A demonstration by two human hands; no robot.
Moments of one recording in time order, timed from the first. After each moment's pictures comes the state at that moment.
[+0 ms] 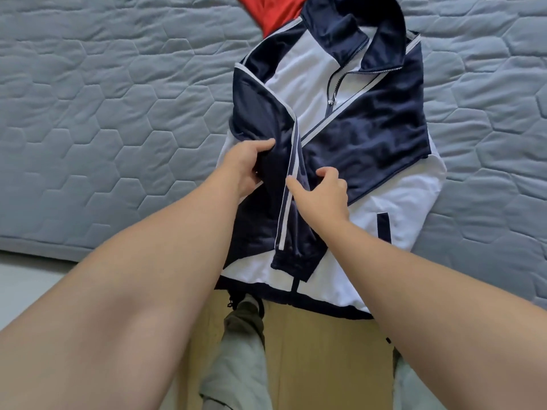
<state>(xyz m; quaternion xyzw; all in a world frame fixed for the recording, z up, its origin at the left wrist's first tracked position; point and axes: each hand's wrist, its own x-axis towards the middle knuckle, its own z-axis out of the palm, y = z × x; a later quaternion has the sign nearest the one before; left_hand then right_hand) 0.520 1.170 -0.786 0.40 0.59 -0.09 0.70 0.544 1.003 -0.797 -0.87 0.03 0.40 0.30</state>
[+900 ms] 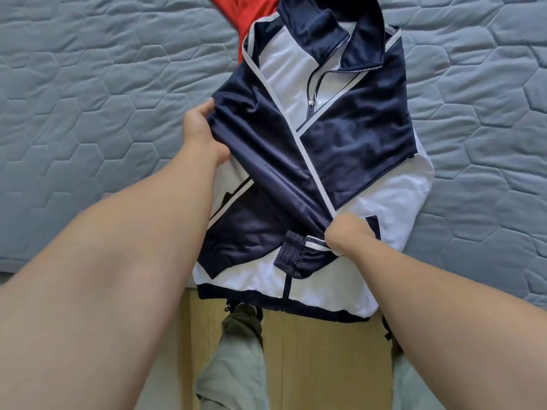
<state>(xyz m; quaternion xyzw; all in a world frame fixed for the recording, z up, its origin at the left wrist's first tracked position) 0.566 1.224 -0.793 0.29 0.62 0.10 0.72 0.568 0.940 -0.819 -0.83 -0.01 0.55 0.03</state>
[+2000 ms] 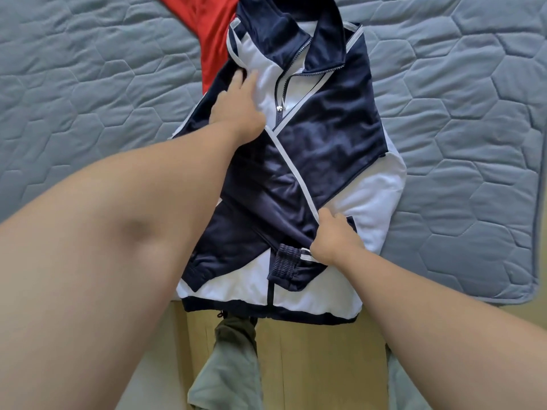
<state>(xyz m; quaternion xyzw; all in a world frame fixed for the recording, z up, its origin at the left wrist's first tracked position) 0.658 1.175 -0.816 0.91 0.29 -0.25 0.18 0.576 0.909 -0.811 -0.82 -0.08 0.55 0.08</state>
